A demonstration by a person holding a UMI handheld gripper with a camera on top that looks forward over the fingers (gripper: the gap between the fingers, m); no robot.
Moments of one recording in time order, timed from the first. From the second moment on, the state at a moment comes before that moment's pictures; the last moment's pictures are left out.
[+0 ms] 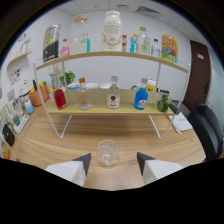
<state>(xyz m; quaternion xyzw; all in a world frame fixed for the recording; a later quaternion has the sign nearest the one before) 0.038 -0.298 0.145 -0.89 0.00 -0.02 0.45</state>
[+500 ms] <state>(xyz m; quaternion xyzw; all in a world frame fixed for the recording) -0.026 -0.299 0.180 -0.84 0.01 0.00 0.54</state>
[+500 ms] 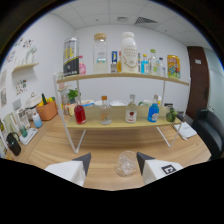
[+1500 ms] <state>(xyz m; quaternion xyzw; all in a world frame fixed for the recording) -0.057 -0.121 0.201 -0.79 0.01 -0.01 0.61</state>
